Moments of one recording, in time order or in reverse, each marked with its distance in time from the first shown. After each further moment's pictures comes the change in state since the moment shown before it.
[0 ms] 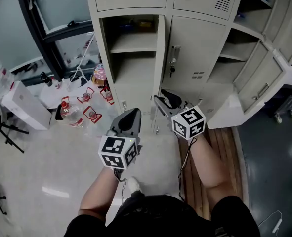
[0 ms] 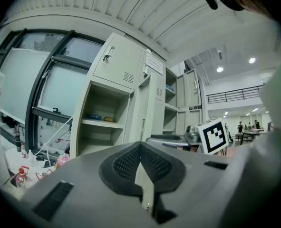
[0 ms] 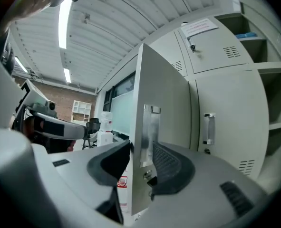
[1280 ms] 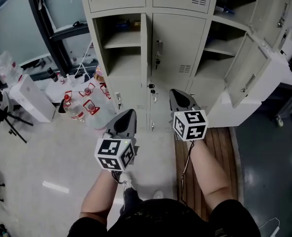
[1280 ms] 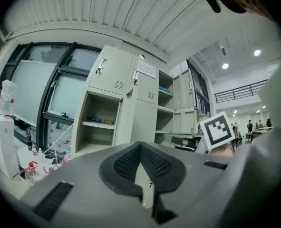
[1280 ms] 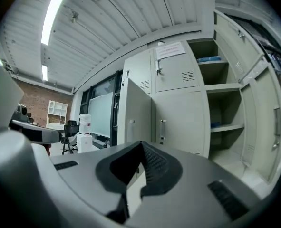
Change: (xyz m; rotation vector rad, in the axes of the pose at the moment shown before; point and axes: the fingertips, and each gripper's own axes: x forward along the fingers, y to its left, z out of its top) left arm -0.045 -0.117 -0.007 0.006 -0.039 0.114; right arm -0.155 -0.046 0.005 0.079 0.001 -0.290
